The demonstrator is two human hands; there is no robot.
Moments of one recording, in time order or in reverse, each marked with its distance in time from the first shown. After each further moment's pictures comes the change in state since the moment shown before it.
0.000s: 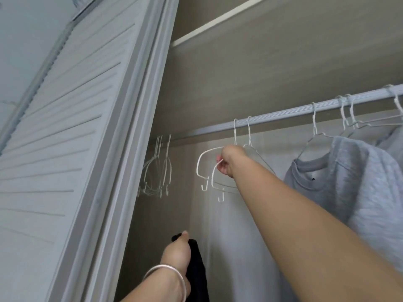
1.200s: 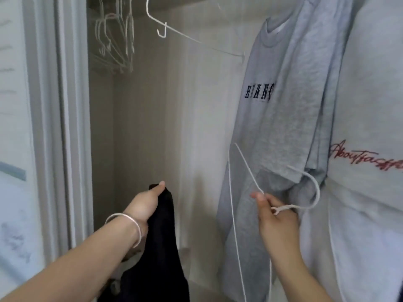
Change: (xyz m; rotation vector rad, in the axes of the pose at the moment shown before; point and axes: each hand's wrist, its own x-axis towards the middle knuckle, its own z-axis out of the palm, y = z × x) left_hand -0.168 -0.158 -0.074 0.189 -0.086 -0.304; right_hand -0.291 0.298 -0.224 -0.359 0.209 -0.275
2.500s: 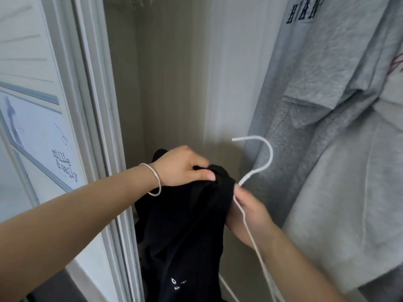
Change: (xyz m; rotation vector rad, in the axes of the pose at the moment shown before) left_hand -0.005 -0.033 -0.021 1.164 -0.542 1.059; right_hand -0.086 0.016 0.048 0.954 -0.891 0.692
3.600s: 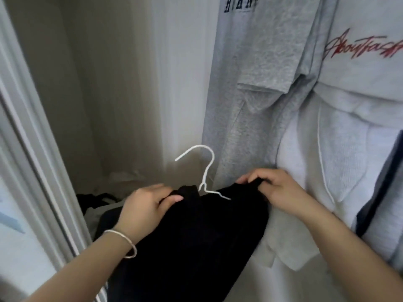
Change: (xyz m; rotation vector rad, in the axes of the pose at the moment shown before) left_hand -0.050 0.023 0.087 0.061 0.323 -0.158; right_hand -0.082 -0.074 -0.093 -1.217 0.383 -0.101
